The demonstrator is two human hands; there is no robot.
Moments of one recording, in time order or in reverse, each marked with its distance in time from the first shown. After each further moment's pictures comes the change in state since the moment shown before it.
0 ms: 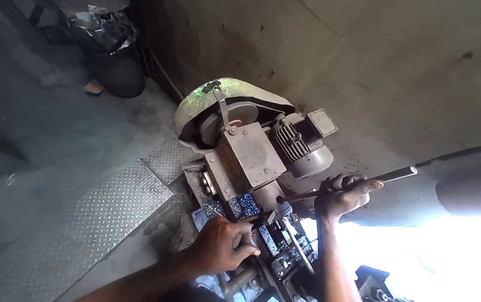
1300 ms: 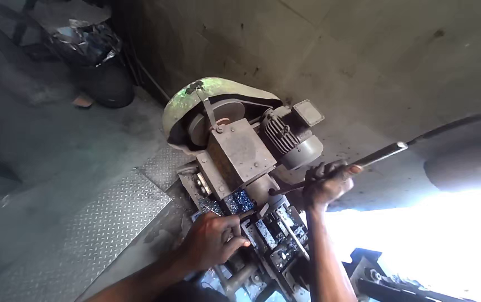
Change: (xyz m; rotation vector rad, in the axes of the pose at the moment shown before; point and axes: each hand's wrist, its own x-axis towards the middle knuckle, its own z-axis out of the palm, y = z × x) left_hand -0.002 0.002 -0.001 0.093 0.002 -0.006; right_hand -0.015 -0.013 0.000 0.035 -0.070 0.011
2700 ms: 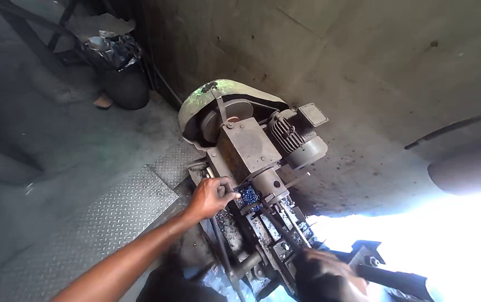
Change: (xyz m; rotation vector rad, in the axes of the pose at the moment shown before) left_hand 0.008 -0.022 -0.017 -0.005 0.068 -0.350; right_hand -0.152 -0.150 -0.014 0.019 -0.548 -0.344
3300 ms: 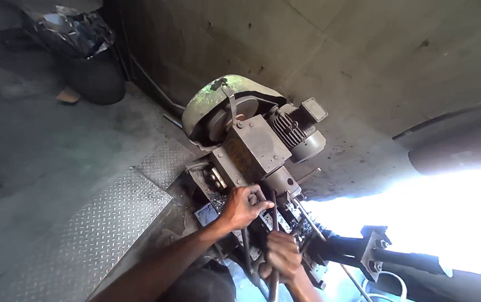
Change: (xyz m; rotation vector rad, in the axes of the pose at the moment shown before) left_hand 0.009 -0.021 -0.004 -0.379 -0.187 0.090; right_hand -0.046 0.074 0.094 -0.475 -0.335 -0.178
